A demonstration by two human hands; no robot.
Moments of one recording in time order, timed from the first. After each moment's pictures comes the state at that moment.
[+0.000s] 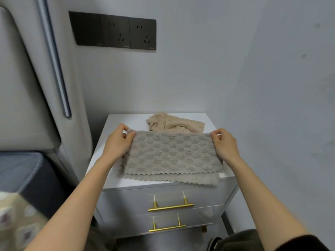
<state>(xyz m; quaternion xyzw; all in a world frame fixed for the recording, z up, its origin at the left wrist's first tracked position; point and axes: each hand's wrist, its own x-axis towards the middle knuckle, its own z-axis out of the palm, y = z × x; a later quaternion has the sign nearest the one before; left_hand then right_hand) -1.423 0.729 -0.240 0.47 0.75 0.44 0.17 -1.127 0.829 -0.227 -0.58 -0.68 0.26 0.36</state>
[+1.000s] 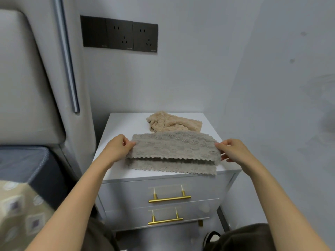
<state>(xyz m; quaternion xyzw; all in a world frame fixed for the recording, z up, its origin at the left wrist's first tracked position) -1.410 0.688 -0.225 0.48 0.77 0.36 0.23 -1.087 0.781 -0.200 -0.61 -0.65 0.37 0.26</state>
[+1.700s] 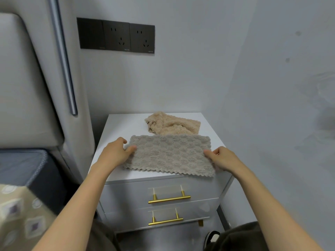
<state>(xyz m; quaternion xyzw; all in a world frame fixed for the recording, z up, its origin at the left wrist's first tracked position) -1.413 0.689 -0.234 0.49 0.83 0.22 0.16 -1.102 0.783 -0.227 -0.62 -0.72 0.27 0.14</state>
